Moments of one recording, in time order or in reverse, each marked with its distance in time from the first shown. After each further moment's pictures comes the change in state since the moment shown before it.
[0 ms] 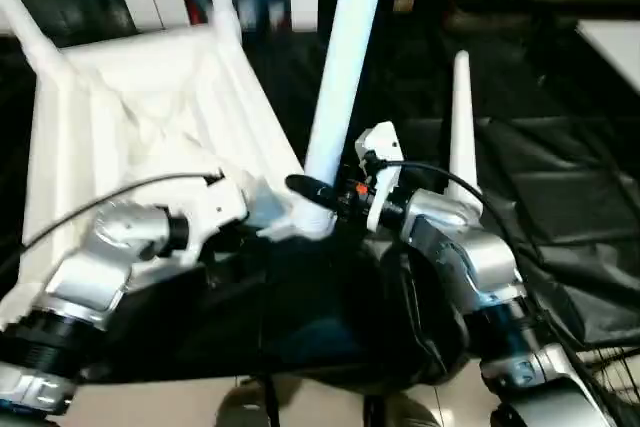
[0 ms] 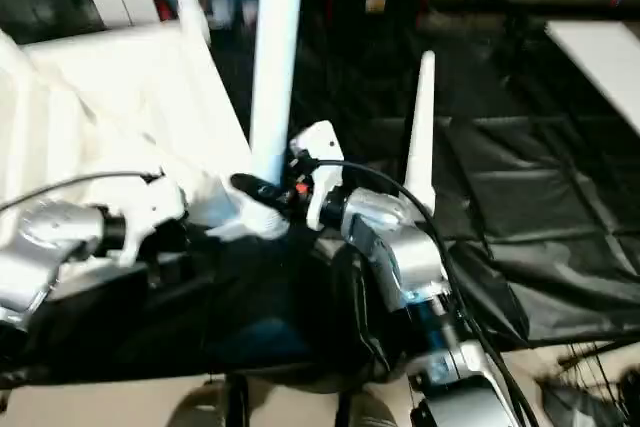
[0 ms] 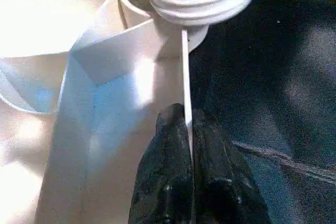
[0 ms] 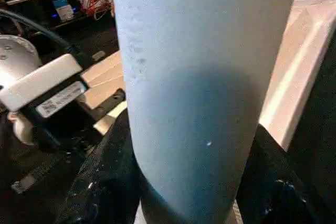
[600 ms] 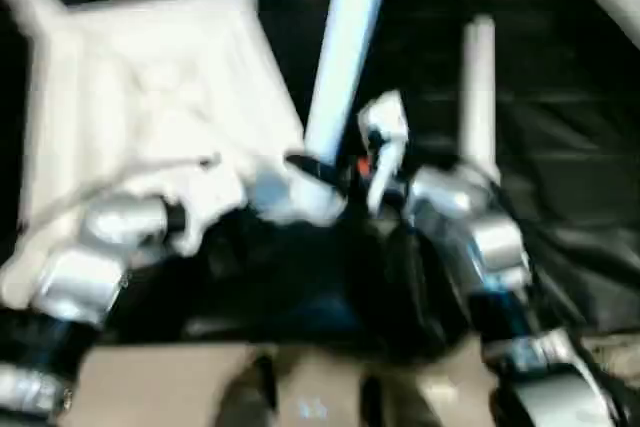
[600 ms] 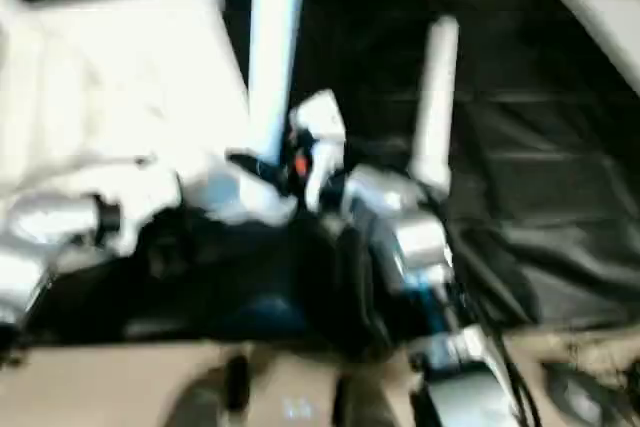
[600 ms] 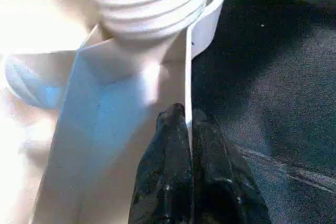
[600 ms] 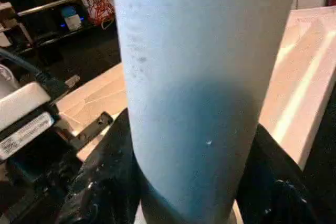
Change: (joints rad) left arm 0.025 -0.016 0.034 -0.106 -0.006 0.013 0.029; right arm -0.084 0.022 -0.029 0.022 -0.003 -0.011 -0.043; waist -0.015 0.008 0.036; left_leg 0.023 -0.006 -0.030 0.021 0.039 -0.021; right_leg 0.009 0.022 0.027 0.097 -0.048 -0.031
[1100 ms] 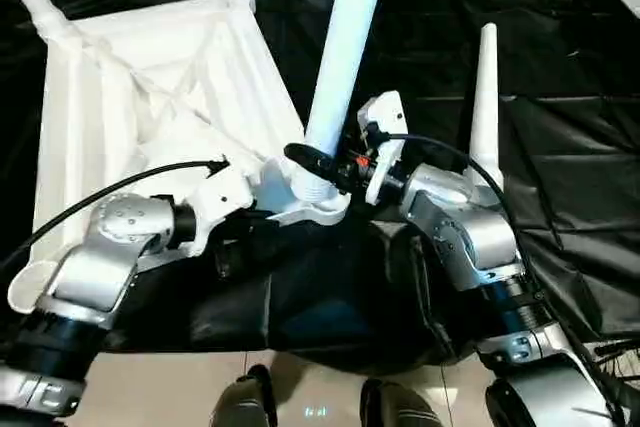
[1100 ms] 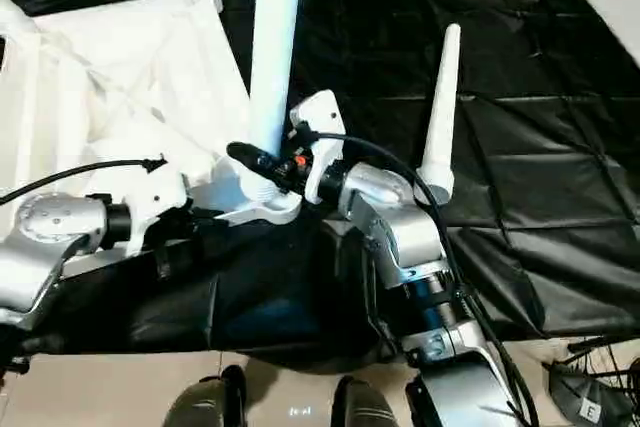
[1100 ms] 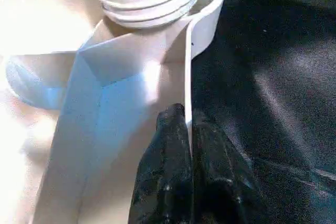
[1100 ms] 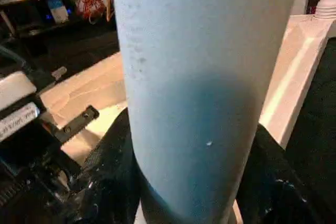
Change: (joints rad) left arm -0.016 -0.024 -0.010 0.046 0.011 -0.003 0.023; right arm -0.010 -0.029 0.014 0.061 -0.046 -0.072 0.007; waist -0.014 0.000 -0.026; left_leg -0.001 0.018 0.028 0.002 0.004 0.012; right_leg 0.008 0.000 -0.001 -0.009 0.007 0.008
